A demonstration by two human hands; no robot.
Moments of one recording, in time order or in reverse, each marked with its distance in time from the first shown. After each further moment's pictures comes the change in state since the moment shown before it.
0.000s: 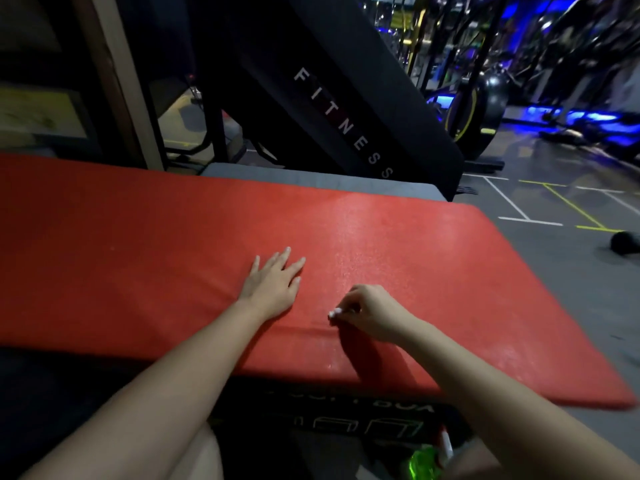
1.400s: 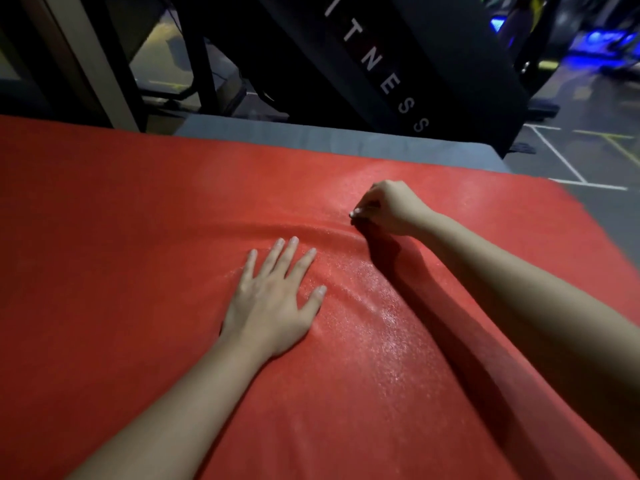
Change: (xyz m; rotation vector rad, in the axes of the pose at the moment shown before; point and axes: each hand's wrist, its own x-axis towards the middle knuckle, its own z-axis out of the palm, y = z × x) left_hand 0.060 -0.013 0.029 -0.017 0.022 -0.038; right_hand 0.257 0.115 -0.043 -0.164 0.119 -0.026
